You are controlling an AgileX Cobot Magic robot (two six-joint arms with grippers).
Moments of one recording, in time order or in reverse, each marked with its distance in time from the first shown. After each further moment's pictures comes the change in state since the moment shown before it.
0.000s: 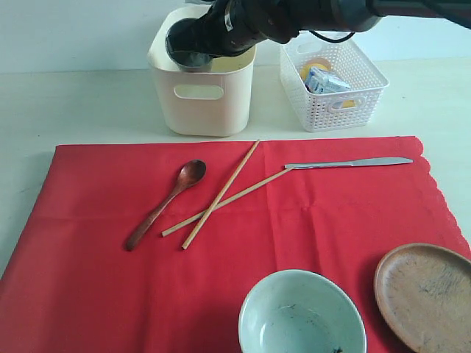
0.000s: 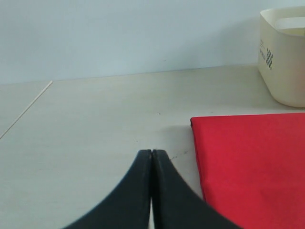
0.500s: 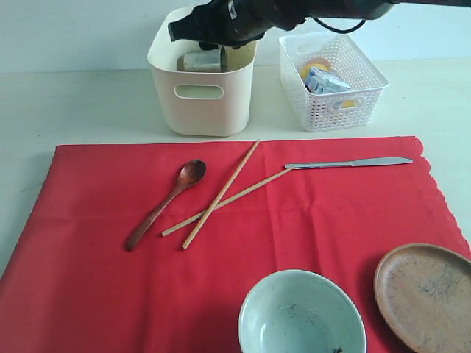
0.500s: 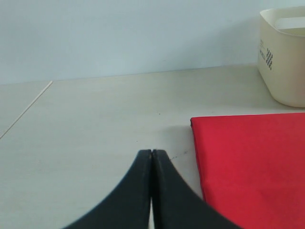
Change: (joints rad) left arm 0.000 0.000 0.000 0.000 0.000 0.000; right arm 0.000 -0.044 0.000 0.000 0.043 0.026
